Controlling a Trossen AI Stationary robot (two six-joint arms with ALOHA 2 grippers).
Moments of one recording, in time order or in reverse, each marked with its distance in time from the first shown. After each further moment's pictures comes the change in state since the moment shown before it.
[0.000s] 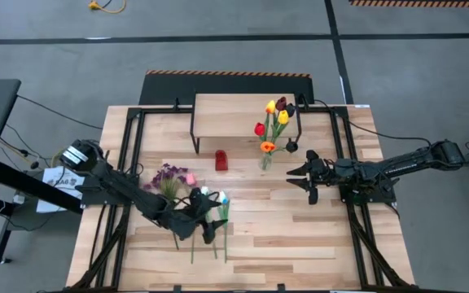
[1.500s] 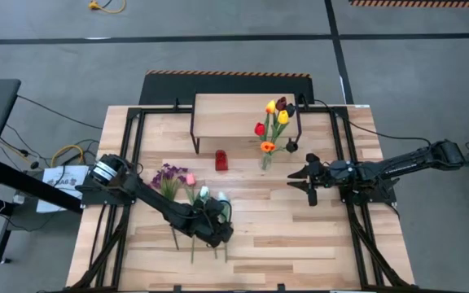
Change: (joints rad) left arm 0.064 0.321 0.288 -0.468 0.174 -0.575; right arm 0.002 0.002 0.000 -0.144 -0.009 0.068
